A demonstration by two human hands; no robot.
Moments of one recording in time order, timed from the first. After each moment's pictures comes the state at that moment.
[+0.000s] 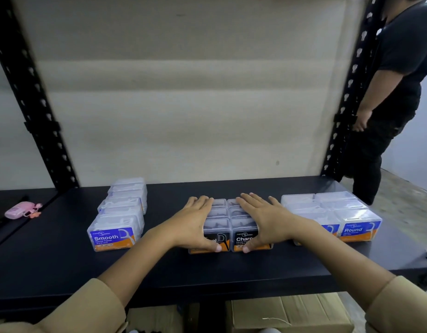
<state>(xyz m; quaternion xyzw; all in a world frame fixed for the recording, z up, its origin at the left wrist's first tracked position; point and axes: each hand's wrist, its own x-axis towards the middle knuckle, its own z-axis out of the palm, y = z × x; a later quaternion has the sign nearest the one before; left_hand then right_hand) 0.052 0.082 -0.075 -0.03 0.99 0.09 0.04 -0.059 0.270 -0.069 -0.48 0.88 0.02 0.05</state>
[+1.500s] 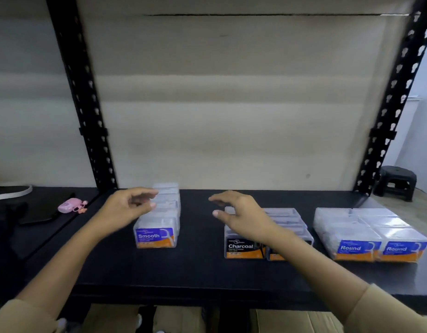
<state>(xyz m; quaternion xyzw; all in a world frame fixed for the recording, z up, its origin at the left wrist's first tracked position) 0.167 -0.067 -0.050 -0.14 0.86 0.42 -0.25 0.019 0.176 -0.039 -0.53 0.78 -0.32 -0.01</state>
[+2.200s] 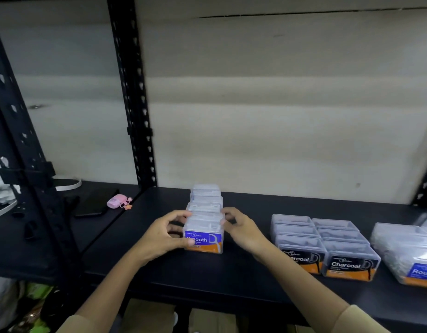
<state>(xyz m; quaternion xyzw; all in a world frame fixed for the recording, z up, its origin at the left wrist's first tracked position) 0.200 -0.095 -0.103 -0.15 0.81 0.54 -0.19 0.048 0.068 -0.093 -0.38 0.76 -0.49 0.21</state>
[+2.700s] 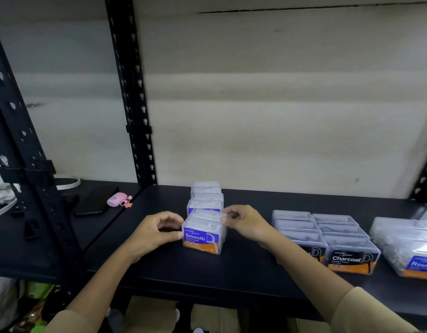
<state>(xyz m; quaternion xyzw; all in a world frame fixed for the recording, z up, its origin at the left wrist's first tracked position) 0.213 -0.113 -0.106 -0.15 0.80 0.54 -0.20 0.038 0.067 -0.083 -0.40 0.79 -0.44 0.19</state>
